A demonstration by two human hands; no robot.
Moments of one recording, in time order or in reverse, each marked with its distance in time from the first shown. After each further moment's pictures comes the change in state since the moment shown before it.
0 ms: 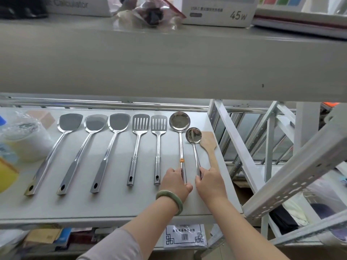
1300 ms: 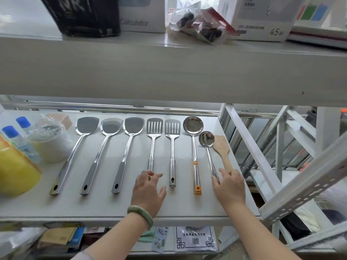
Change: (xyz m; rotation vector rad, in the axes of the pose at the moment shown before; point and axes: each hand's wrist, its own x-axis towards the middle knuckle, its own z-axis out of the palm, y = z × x) left_hand -0.022 -0.116 -0.048 0.136 0.296 0.095; right_hand -0.013 -0.005 -0.001 -0.058 0.141 0.090
